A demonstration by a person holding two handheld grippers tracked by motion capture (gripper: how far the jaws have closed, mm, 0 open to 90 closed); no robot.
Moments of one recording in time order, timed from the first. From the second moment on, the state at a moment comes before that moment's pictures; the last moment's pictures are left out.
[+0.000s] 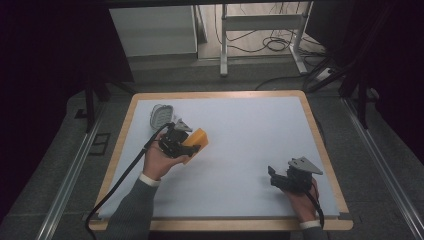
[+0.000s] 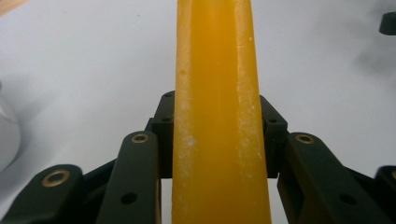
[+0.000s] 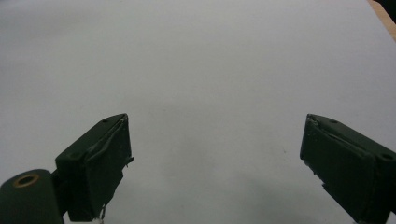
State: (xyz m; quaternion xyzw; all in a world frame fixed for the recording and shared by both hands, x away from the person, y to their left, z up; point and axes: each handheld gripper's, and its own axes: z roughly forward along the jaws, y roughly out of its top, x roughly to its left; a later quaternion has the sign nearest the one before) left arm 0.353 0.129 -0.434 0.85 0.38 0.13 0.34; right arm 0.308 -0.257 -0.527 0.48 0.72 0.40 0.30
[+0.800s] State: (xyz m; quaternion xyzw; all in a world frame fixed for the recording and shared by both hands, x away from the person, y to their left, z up) left arm 0.367 0.161 -0.421 0.83 0.40 0.14 0.35; right arm 0.308 -0.258 -0.527 0.48 0.72 0.40 0.30
